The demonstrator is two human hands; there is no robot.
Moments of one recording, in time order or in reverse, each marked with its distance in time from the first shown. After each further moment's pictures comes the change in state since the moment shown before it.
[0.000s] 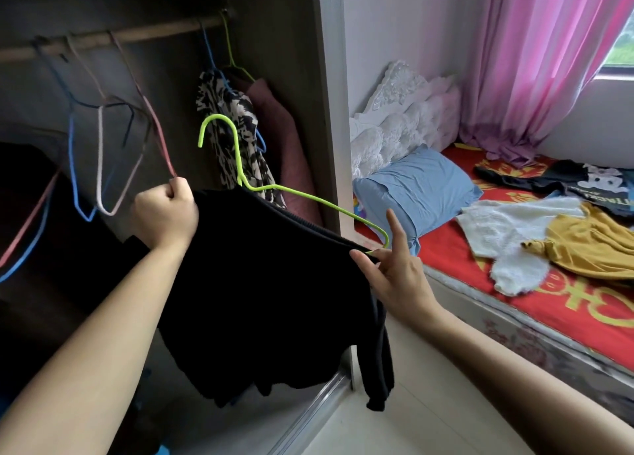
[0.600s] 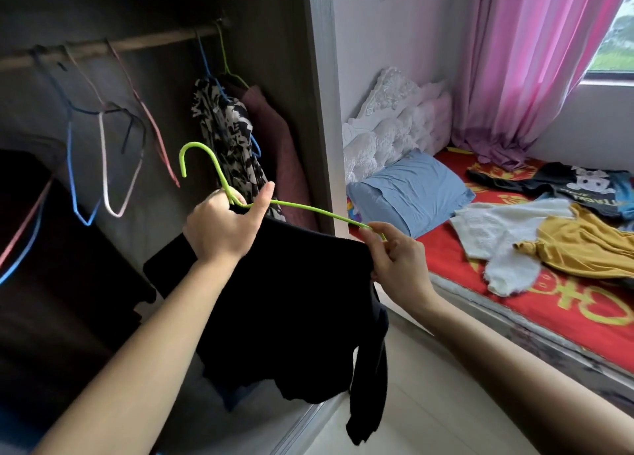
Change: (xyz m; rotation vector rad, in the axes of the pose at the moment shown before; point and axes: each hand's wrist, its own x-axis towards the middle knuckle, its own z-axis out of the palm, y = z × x) left_hand -0.061 0.045 0.004 -0.084 -0.166 0.262; right_hand 0.017 -0.015 -0.010 0.146 0.121 0.116
